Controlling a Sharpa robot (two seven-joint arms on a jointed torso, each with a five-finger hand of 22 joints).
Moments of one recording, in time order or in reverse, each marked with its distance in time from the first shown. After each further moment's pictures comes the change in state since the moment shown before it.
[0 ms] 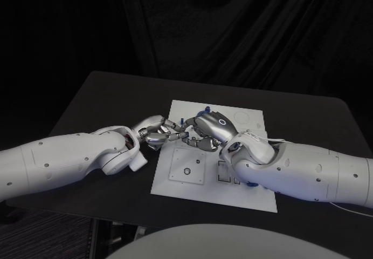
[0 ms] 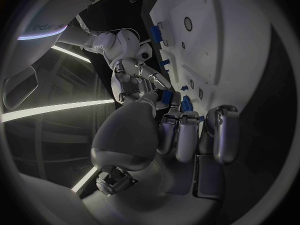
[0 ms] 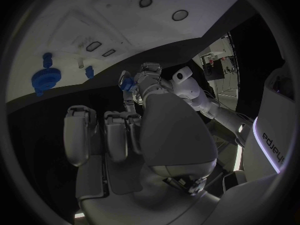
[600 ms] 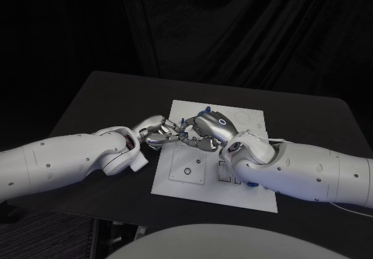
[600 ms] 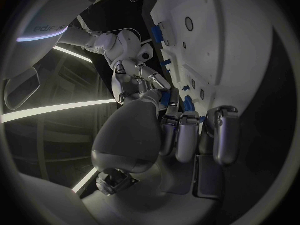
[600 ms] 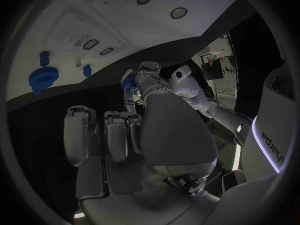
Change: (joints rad) left arm -0.005 0.003 -0.002 -0.005 0.000 -0.011 0.031; left_hand 0.136 -0.007 0.022 -0.009 0.237 0.084 -0.044 0.112 0.004 0.004 -0.039 0.003 0.003 0.002 -0.031 0.000 0.000 0.000 0.003 -0.026 0.000 0.000; right arm 0.000 0.001 0.002 0.000 0.002 -0.001 0.012; right_hand -0.007 -0.007 0.000 0.006 -0.015 -0.002 -0.009 0.008 0.013 -0.004 -0.003 0.000 0.000 0.000 0.000 0.000 0.000 0.000 0.000 0.000 0.004 0.000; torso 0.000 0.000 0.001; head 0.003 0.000
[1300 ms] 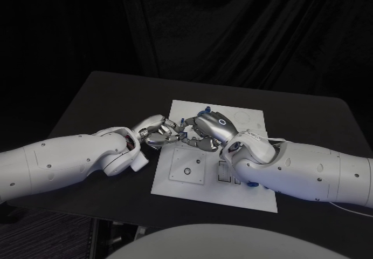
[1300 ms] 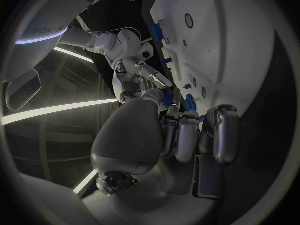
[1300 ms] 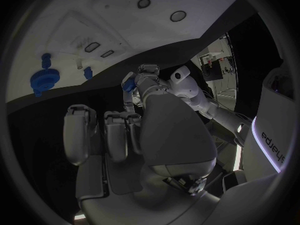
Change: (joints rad) left arm -0.004 0.005 -0.001 -0.007 0.000 -0.020 0.021; left_hand 0.073 -0.035 0.079 0.016 0.095 -0.001 0.008 0.072 0.006 -0.001 -0.012 0.003 -0.004 0.000 -0.010 0.000 0.000 0.000 -0.012 -0.012 -0.013 0.000; right arm 0.001 -0.005 0.000 0.001 0.000 0.024 0.003; right_hand -0.009 -0.009 -0.008 0.025 -0.128 -0.185 0.016 -0.089 0.087 0.001 0.009 0.000 0.000 0.000 0.000 0.000 0.000 0.000 0.000 0.000 -0.030 0.000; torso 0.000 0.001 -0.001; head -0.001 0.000
